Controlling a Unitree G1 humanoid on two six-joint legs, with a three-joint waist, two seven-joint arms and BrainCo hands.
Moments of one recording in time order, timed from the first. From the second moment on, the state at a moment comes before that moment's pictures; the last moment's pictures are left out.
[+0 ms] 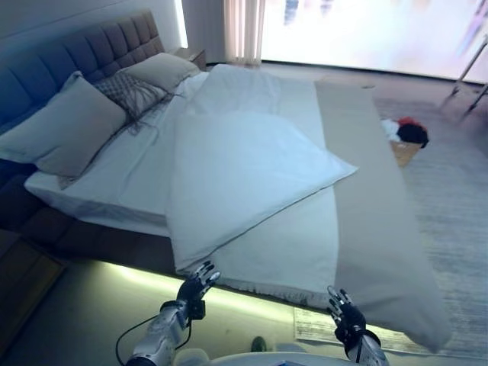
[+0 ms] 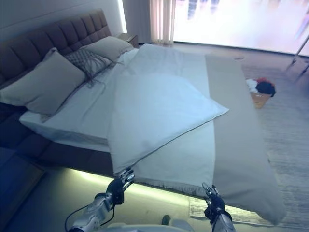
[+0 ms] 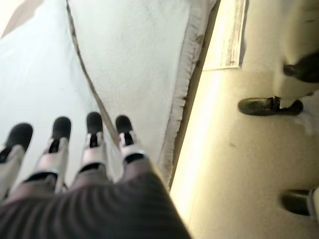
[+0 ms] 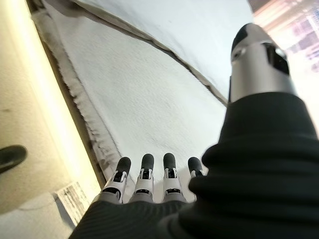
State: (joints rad) left arm 0.05 0.26 -0.37 0.55 -0.69 -0.11 -0.16; right arm 0.19 -0.26 0.13 0.71 0.85 -0.13 -0.04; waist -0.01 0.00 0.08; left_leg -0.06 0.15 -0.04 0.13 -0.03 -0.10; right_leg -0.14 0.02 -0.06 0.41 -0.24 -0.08
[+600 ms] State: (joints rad) left arm 0.06 0.29 -0.36 0.57 -0.69 -0.08 -0.13; right arm 0.18 -0.19 0.13 0.75 0.90 -0.13 -0.01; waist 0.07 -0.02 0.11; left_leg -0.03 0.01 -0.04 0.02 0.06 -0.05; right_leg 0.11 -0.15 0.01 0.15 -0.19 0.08
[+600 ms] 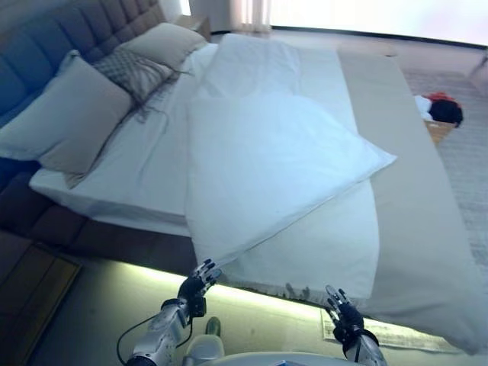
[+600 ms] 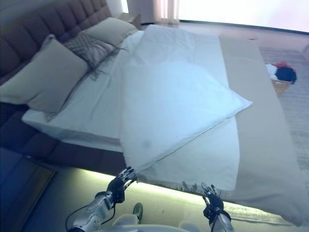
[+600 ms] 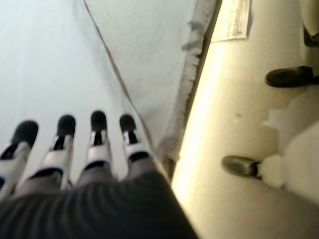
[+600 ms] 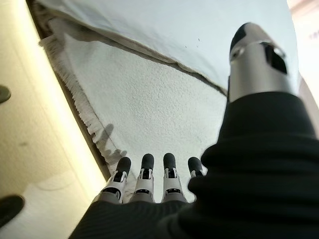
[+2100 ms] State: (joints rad) left arm 0.13 0.35 -0.35 0.53 -0.68 -0.08 -0.22; right arm 0.02 -0.32 -0.08 1.07 1.25 -0.07 0.08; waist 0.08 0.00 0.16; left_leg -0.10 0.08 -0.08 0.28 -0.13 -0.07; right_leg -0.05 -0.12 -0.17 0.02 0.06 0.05
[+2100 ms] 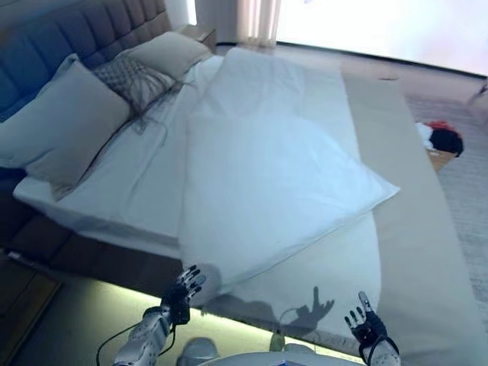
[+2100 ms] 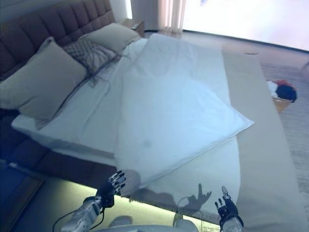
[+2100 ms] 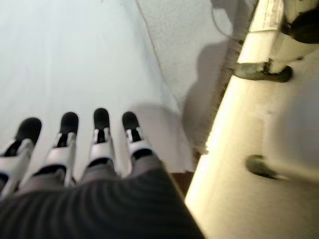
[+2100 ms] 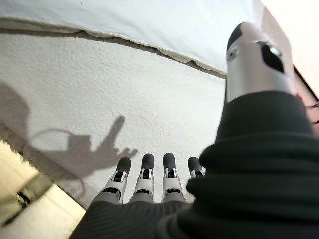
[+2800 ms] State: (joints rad) left arm -0.09 0.50 -0.39 0.44 -0.77 -0.05 -0.17; right arm -0.34 -0.44 -0.15 1.19 1.64 0.03 0.21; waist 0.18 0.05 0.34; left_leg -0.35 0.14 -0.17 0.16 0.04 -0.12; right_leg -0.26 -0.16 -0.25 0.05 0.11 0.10
